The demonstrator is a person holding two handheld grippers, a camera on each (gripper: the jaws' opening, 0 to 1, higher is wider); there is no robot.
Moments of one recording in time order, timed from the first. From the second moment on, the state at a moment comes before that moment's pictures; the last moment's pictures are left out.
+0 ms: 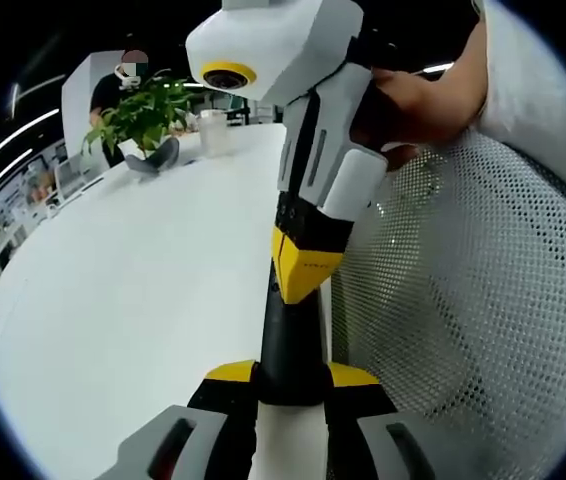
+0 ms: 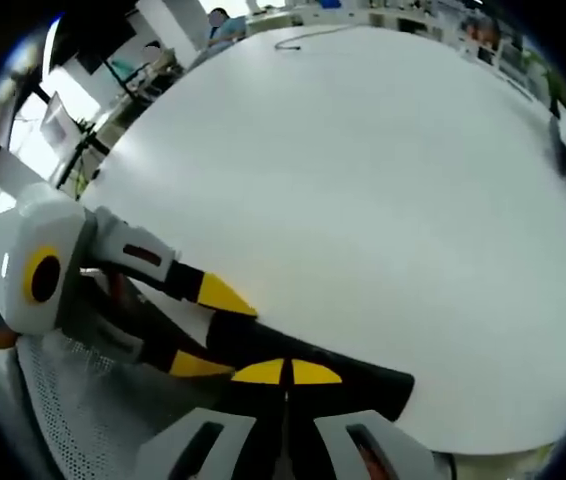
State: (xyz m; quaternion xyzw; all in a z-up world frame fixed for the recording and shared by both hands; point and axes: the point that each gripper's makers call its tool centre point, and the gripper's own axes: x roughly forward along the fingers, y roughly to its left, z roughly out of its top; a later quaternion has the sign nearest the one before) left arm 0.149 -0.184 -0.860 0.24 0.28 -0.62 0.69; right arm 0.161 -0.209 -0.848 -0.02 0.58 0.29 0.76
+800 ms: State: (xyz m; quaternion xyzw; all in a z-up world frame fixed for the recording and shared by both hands) left arm 0.149 -0.185 -0.861 0.23 0.28 -0.61 0.70; right arm 0.158 -0.203 -0.857 -0.07 0.60 0.29 0.74
